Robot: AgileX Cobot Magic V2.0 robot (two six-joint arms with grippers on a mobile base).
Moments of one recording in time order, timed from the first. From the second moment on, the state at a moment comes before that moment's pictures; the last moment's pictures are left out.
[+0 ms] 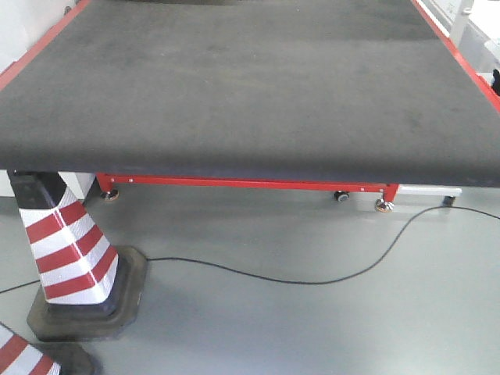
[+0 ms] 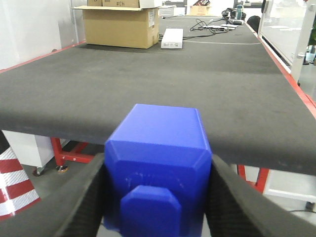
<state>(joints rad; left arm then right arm) -0.05 -0.01 0.03 0.03 0.10 -0.04 0.24 0.02 -0.35 -0.15 0.52 0.11</state>
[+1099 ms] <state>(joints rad) -0.05 -0.01 0.03 0.03 0.10 -0.04 0.24 0.02 -0.35 -0.15 0.52 0.11</state>
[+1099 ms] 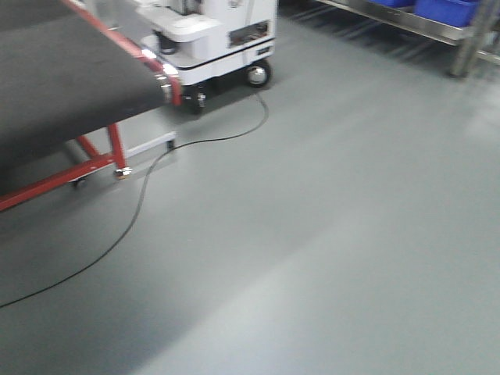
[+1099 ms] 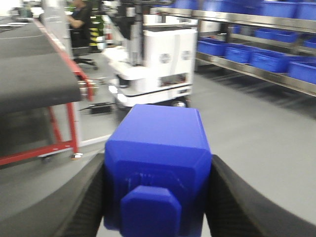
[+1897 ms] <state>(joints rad) -0.05 -0.01 0.03 0.03 0.10 -0.04 0.24 0.02 -0.35 -0.15 0.52 0.11</state>
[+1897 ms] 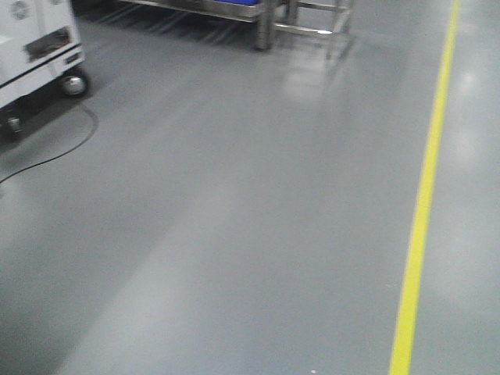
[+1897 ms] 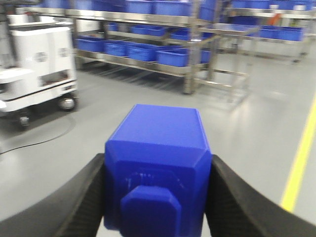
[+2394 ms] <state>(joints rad) -0.05 -0.01 0.03 0.03 0.10 -0.04 0.24 0.02 -0.35 -0.15 0.52 0.11</state>
